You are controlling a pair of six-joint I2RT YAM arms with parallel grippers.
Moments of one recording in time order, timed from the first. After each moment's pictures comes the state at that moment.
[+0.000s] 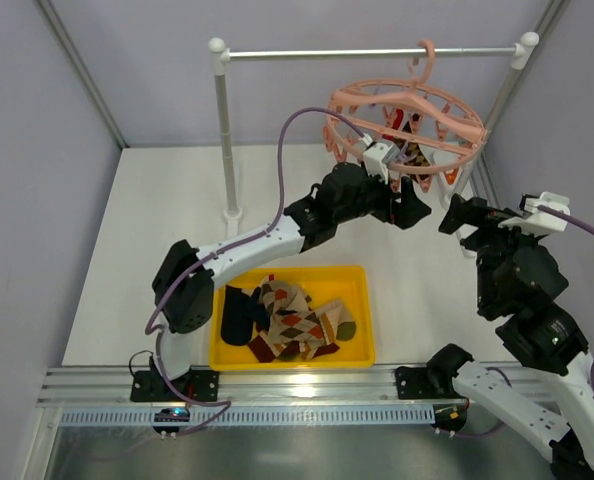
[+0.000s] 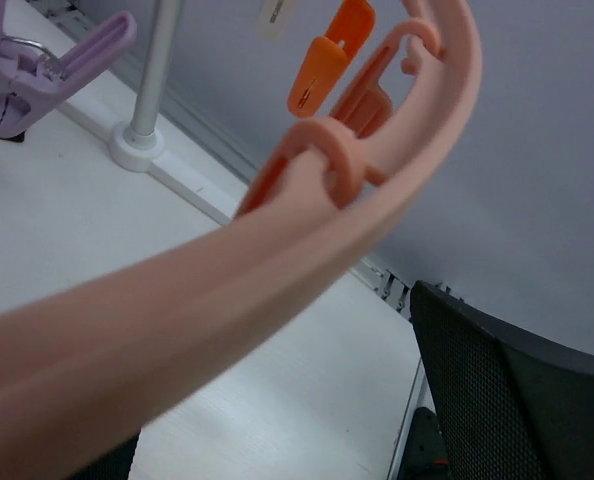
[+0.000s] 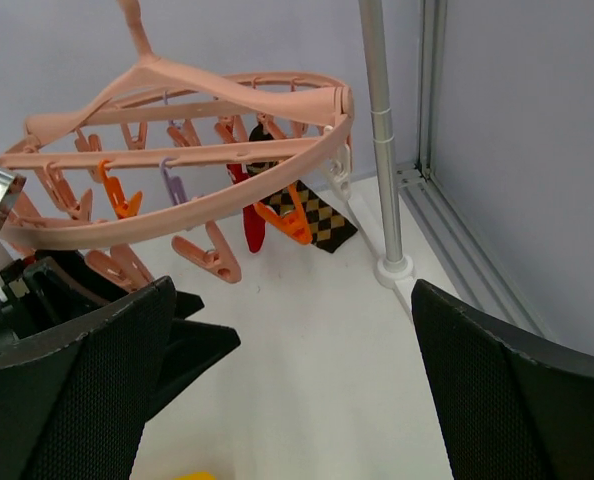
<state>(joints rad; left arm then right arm) -0.96 1.95 1.71 0.13 0.18 -0.47 0.63 0.56 1.06 -0.41 0.85 0.14</state>
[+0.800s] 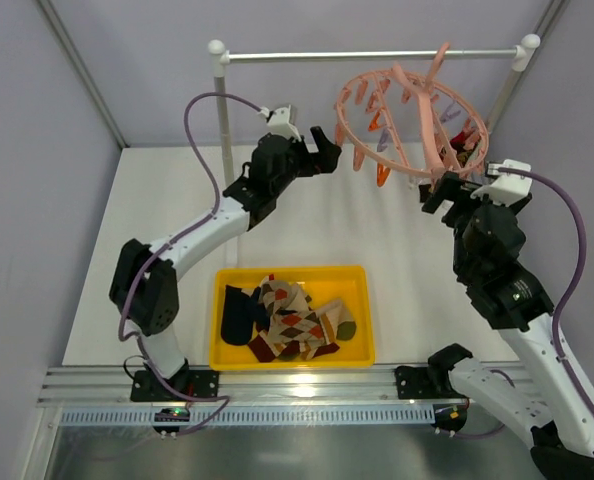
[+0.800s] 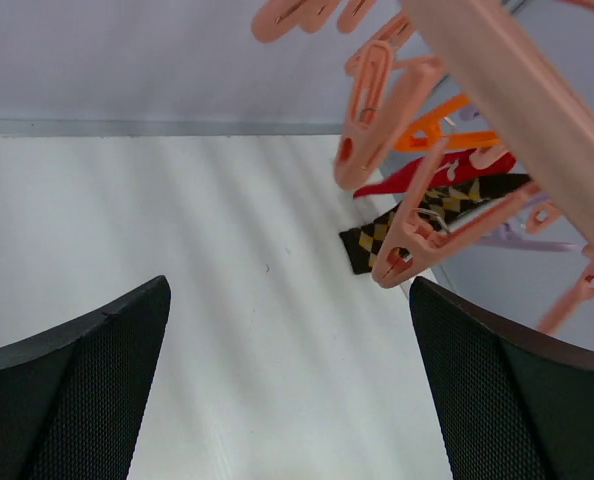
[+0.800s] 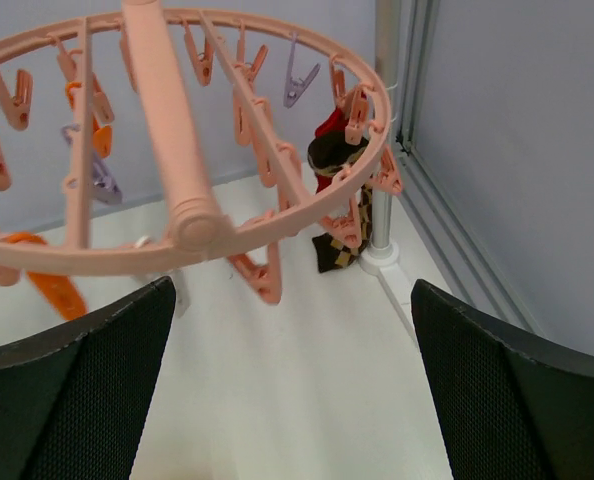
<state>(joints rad) -0.65 1.81 1.52 0.18 -0.11 -0.53 0.49 0.76 1.06 -0.37 0.74 0.16</state>
